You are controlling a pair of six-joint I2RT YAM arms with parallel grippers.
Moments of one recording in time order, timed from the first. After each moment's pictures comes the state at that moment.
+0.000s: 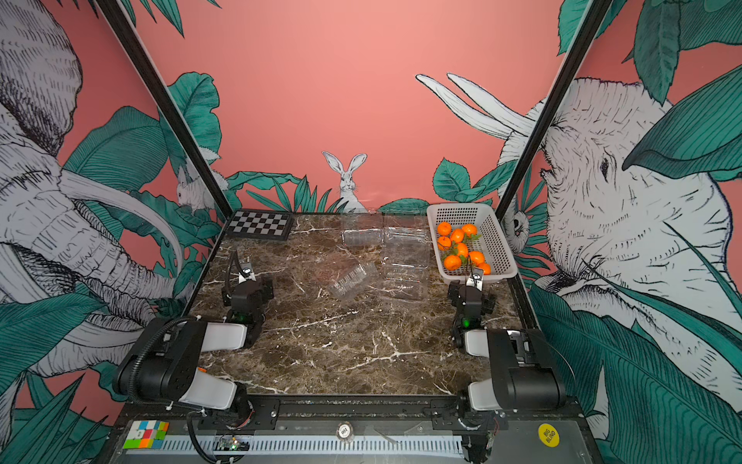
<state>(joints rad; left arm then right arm) -0.15 1.48 0.31 0.81 -0.57 0.08 0.04 1.42 0.27 0.81 0.44 0.04</state>
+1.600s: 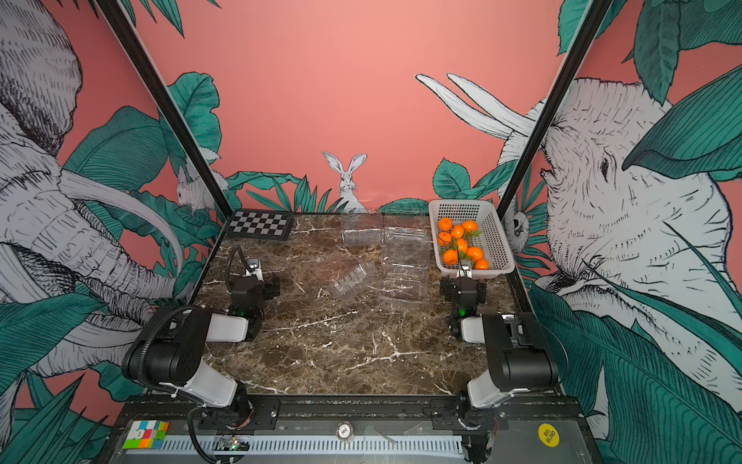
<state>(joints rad) -0.11 1.57 0.38 0.84 -0.35 0.11 0.05 1.54 0.38 0.75 0.32 -0.04</state>
